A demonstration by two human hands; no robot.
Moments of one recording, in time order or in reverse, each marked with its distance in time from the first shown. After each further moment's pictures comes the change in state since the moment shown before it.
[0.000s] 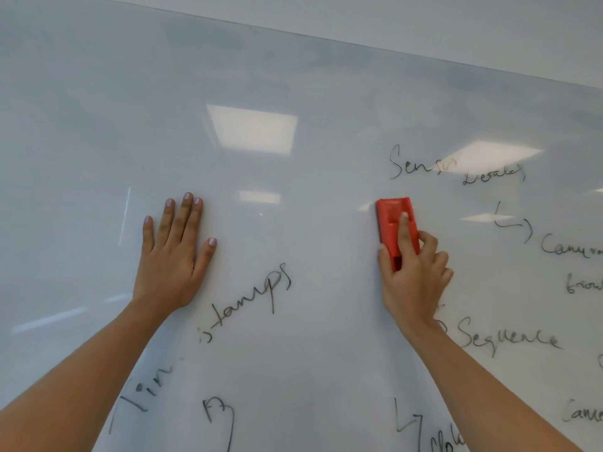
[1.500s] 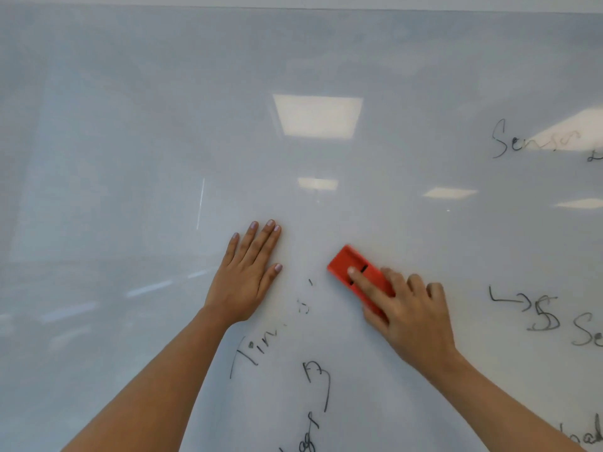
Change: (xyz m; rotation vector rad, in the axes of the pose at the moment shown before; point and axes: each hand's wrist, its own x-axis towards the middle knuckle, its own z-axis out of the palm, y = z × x) left_hand -0.062 -0.057 -0.013 0.122 -0.175 0.178; right_hand -0.102 -0.086 -0.001 0.003 -0.081 -0.744
